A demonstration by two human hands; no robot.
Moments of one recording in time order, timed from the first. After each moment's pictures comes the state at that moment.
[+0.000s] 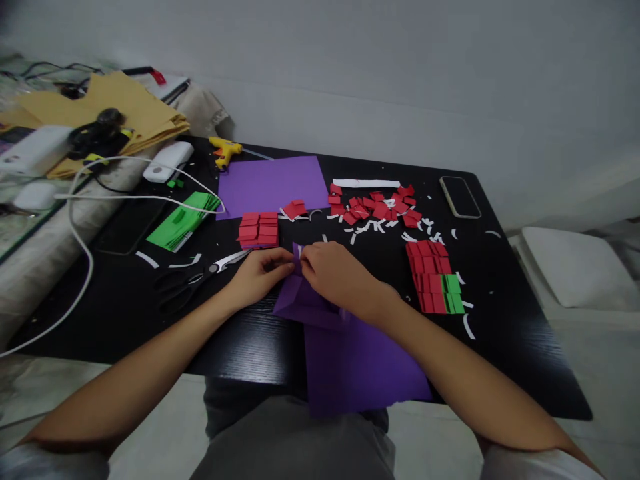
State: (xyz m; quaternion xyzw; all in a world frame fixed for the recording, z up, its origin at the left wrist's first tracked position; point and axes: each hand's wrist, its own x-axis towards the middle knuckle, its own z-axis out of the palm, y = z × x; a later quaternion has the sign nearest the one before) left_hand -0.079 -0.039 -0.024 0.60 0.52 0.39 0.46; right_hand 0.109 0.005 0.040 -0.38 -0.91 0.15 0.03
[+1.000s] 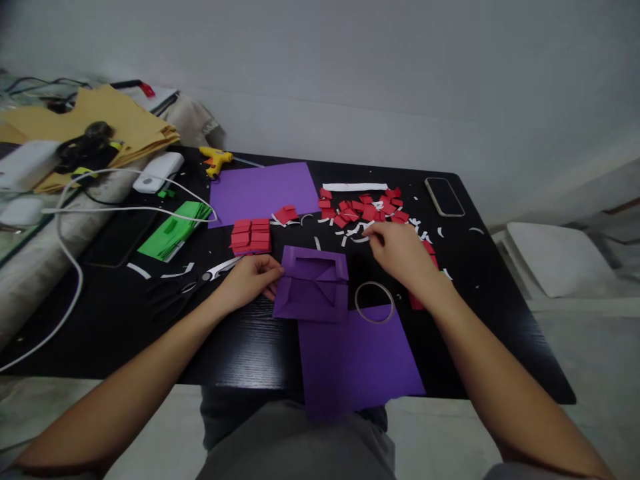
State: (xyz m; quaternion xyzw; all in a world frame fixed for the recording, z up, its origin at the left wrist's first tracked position) left_hand -0.081 -0.036 -0.024 0.45 0.59 0.33 0.59; right_hand 0.217 0.052 0.038 -0.54 -0.83 0.07 0.13
